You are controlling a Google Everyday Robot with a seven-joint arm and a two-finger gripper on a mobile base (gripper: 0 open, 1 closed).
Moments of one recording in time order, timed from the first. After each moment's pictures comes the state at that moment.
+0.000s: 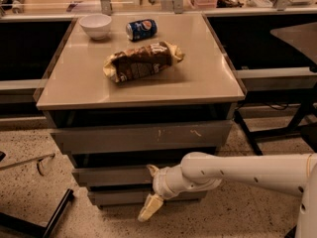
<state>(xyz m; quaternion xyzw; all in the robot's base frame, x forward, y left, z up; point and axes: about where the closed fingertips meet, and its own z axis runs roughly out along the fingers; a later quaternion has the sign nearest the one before) 0.465 0.052 0.475 -0.61 0.69 0.26 0.29</state>
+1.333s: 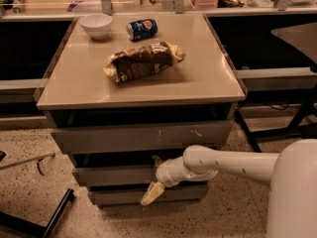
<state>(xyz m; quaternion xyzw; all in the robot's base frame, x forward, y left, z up) 0.531 0.039 0.427 -0.57 0.71 0.28 0.30</state>
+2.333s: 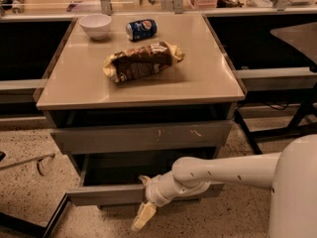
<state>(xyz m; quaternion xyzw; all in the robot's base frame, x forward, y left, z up) 0.445 0.080 0.435 -0.60 0.69 0.32 0.25</state>
